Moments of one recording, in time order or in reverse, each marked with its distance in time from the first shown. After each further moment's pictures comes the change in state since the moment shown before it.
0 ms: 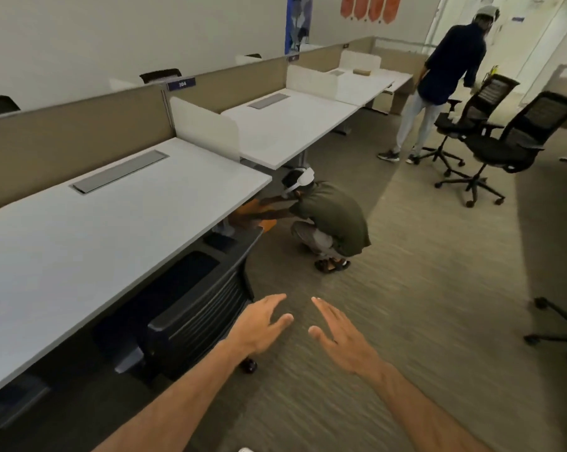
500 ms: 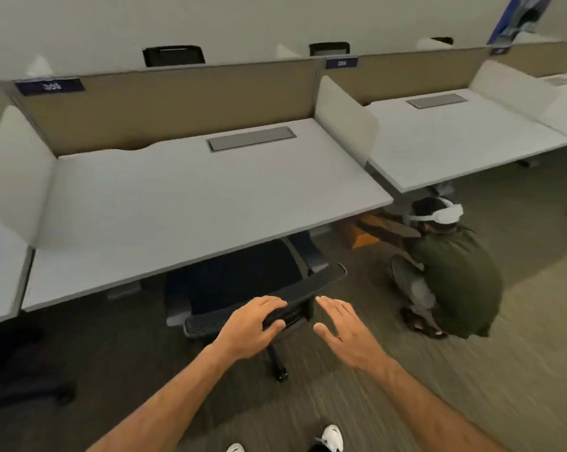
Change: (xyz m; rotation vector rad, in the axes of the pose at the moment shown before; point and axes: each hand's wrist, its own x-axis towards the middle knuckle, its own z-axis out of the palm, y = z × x) left_hand 0.055 -0.104 -0.049 0.057 0.357 -0.331; right_hand 0.276 -0.011 -0.009 -0.162 -0.309 -0.505
